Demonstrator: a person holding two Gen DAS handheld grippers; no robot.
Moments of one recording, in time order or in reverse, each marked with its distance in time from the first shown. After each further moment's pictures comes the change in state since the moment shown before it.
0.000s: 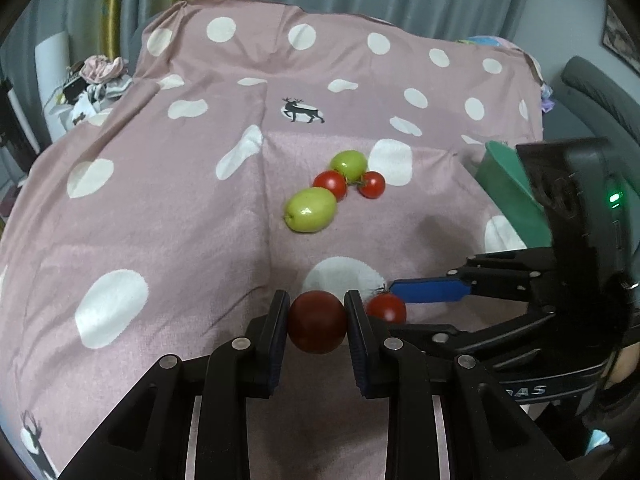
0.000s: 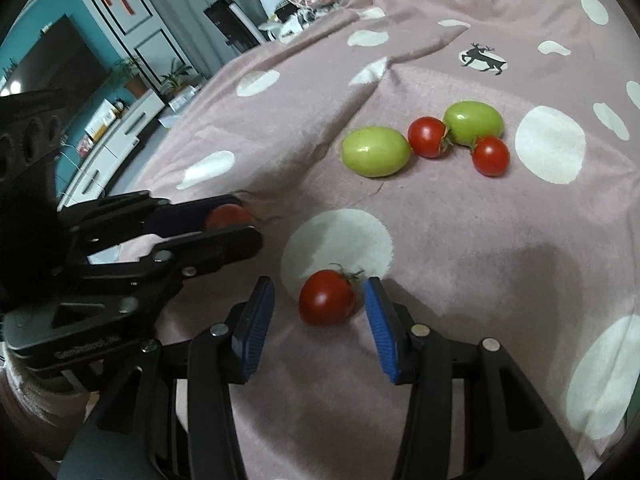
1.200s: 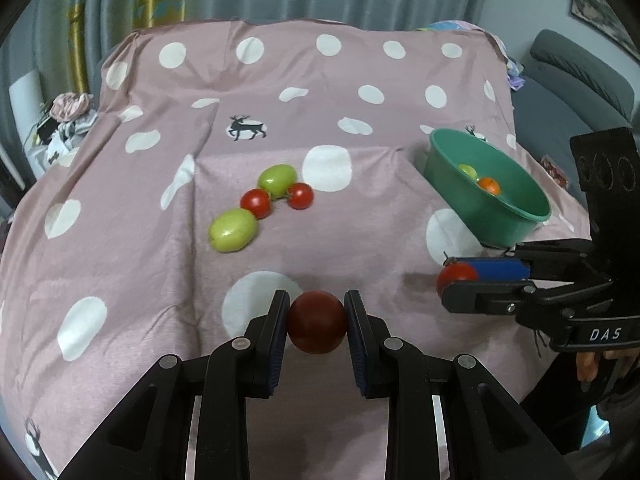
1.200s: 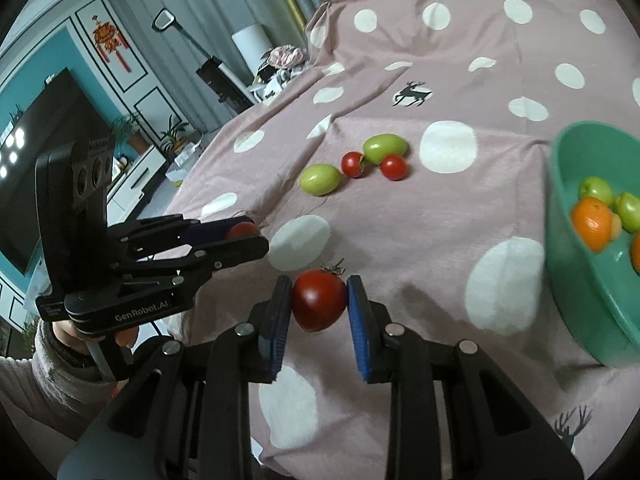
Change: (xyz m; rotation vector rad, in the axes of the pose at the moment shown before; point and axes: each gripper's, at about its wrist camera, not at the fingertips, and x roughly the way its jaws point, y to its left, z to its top) left arm -0.009 -0.071 0.006 0.113 -0.004 -0.012; right arm -0.108 -0.039 -0.054 0.117 -0.220 0.034
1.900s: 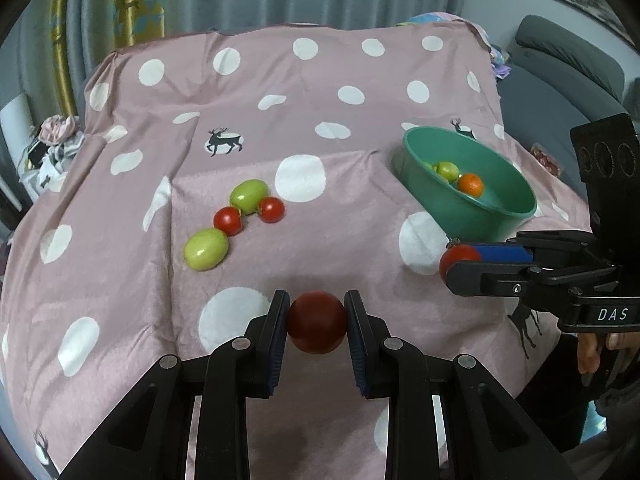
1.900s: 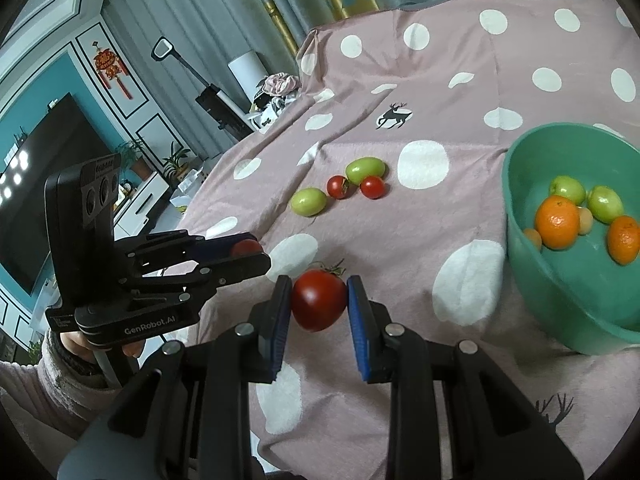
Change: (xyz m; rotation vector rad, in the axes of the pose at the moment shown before) left arm -0.003 -0.027 0.012 0.057 -0.001 -0.001; right arm -0.029 -0.016 -0.005 0.035 -0.087 0.013
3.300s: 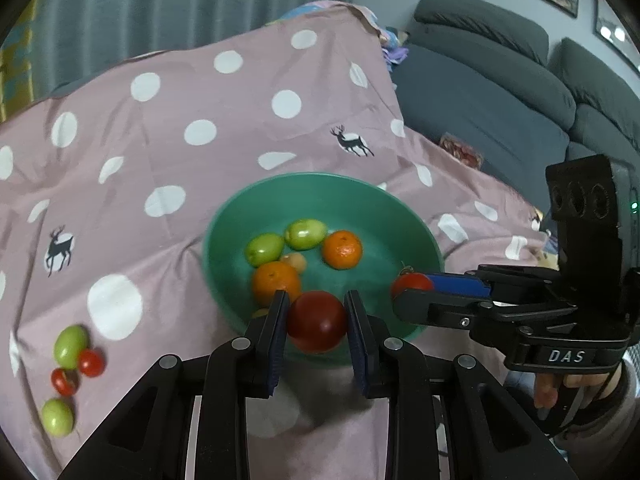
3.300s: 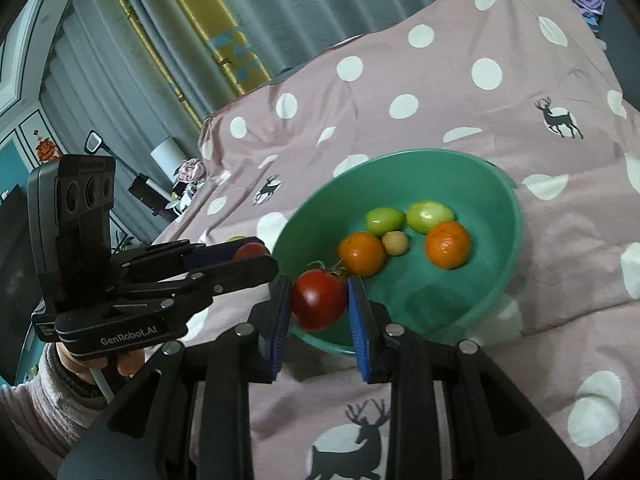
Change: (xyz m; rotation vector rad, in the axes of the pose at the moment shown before) left arm 0.076 -0.138 0.100 0.229 -0.001 -0.285; right arm -0.096 -0.115 -0.013 0.229 -0.227 -0.211
